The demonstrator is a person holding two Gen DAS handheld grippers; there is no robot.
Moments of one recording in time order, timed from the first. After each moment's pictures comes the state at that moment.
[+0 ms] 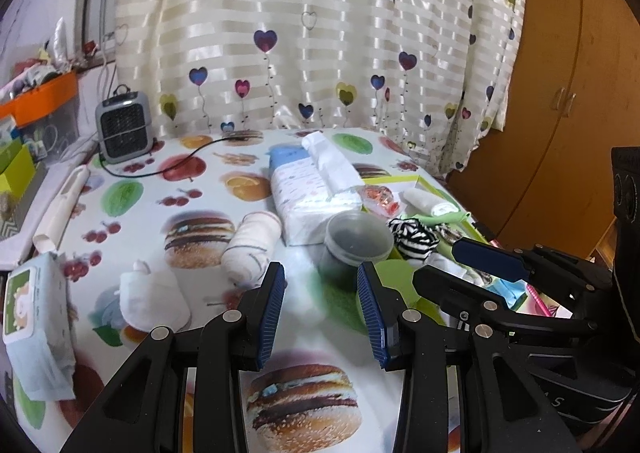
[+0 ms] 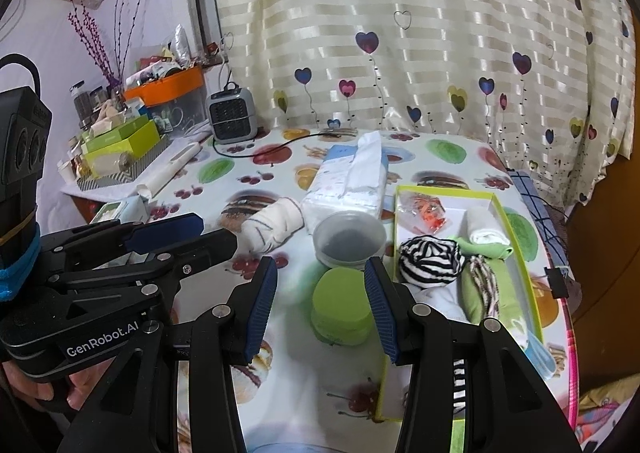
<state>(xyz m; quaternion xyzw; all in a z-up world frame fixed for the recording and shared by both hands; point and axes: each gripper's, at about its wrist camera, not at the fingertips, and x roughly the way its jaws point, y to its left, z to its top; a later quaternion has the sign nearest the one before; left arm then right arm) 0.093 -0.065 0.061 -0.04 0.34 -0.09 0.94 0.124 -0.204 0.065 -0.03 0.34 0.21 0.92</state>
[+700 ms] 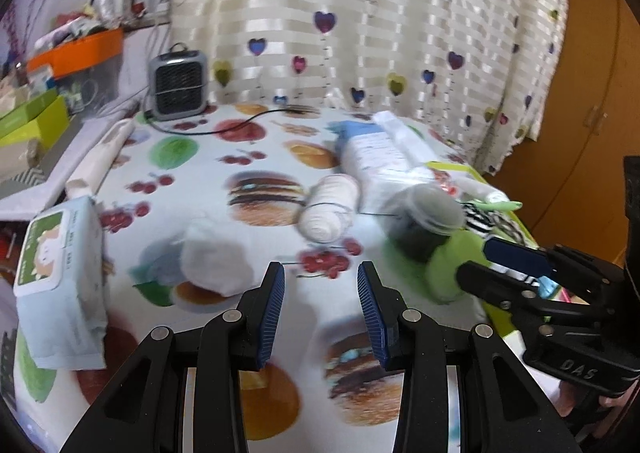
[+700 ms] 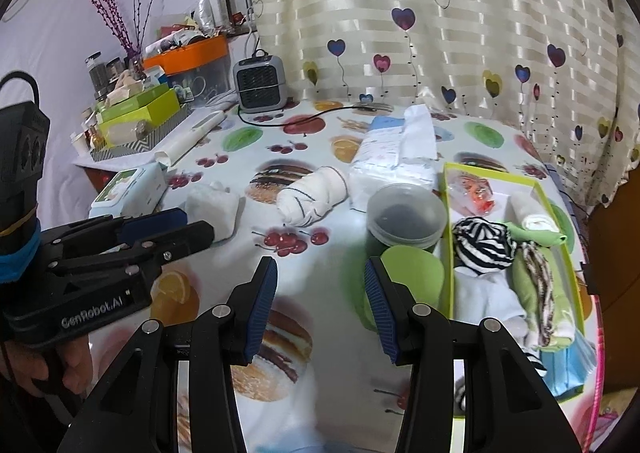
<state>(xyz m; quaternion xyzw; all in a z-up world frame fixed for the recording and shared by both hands) 0.081 0.005 0.029 -0.08 0.36 -0.03 0.93 0.123 -0.165 0.042 -0.05 0.37 0.25 0.89</state>
